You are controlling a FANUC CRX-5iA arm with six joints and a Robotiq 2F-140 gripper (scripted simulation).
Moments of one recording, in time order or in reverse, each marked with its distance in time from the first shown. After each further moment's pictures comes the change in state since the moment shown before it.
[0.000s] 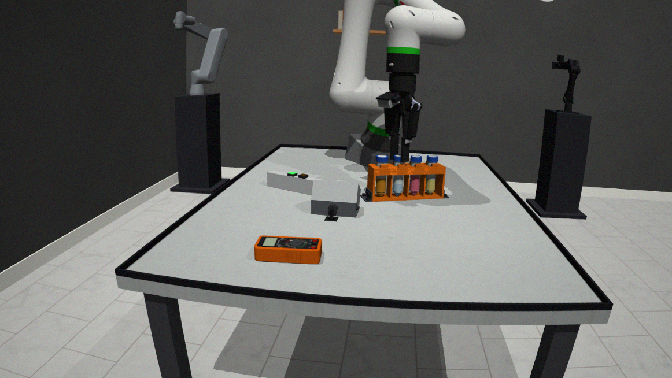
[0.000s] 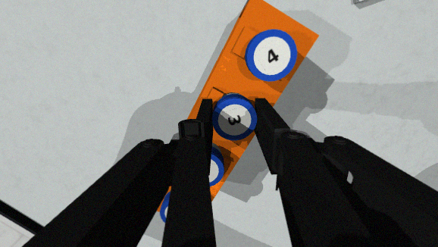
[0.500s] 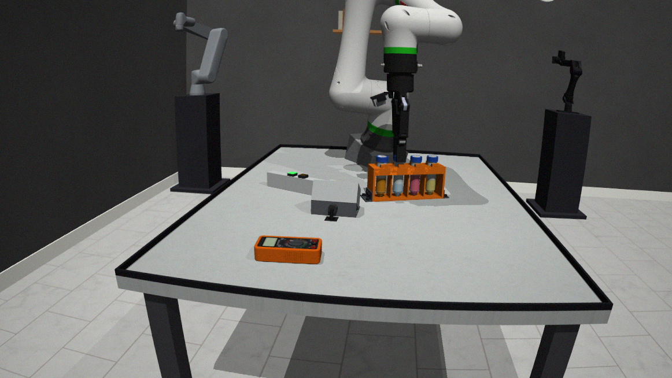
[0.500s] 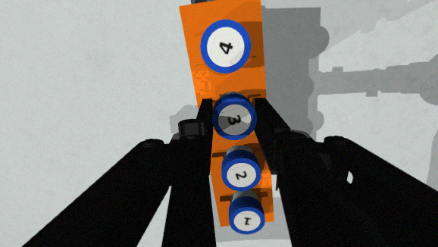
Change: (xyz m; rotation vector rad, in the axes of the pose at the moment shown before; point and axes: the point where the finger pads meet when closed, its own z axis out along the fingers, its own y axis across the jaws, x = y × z) arm 0.000 0.000 0.000 0.010 -0.030 0.631
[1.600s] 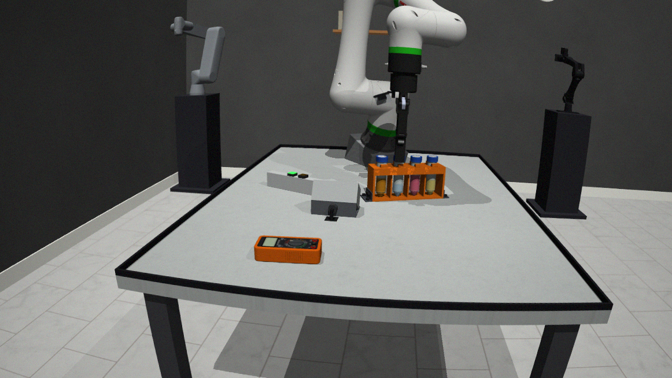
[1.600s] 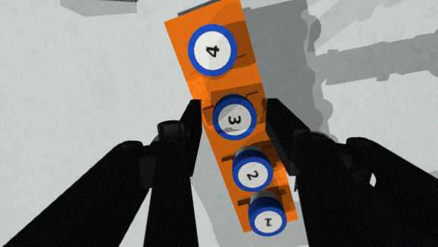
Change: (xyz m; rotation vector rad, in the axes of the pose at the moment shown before) arm -0.001 0.000 0.000 0.006 0.048 0.181
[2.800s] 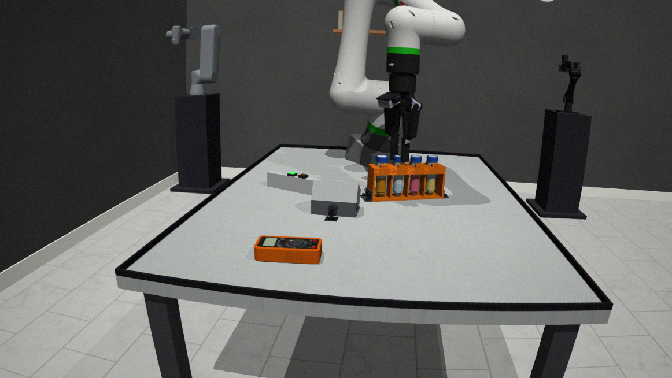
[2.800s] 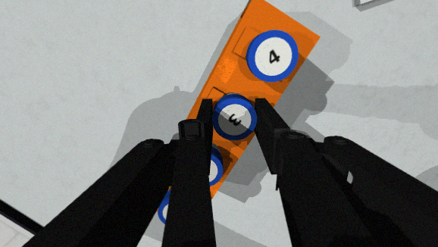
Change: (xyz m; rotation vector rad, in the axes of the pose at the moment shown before) arm 0.000 0.000 0.000 0.002 -0.017 -0.830
